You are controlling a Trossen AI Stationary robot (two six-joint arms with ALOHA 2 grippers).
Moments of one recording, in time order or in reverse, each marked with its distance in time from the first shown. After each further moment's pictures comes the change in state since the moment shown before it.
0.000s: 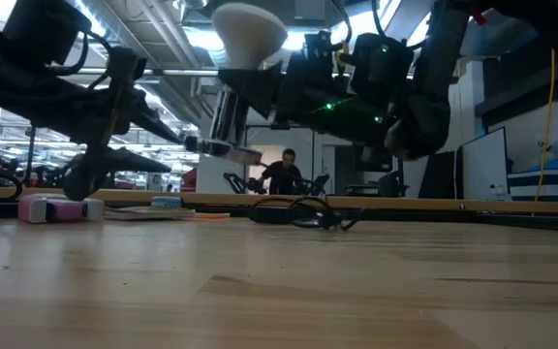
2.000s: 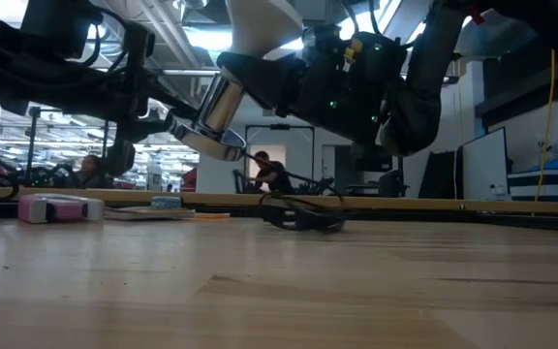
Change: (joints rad) left arm 0.185 -0.029 0.015 0.172 0.170 0.086; right arm -0.002 -0.002 0.034 -0.020 -0.313 -0.045
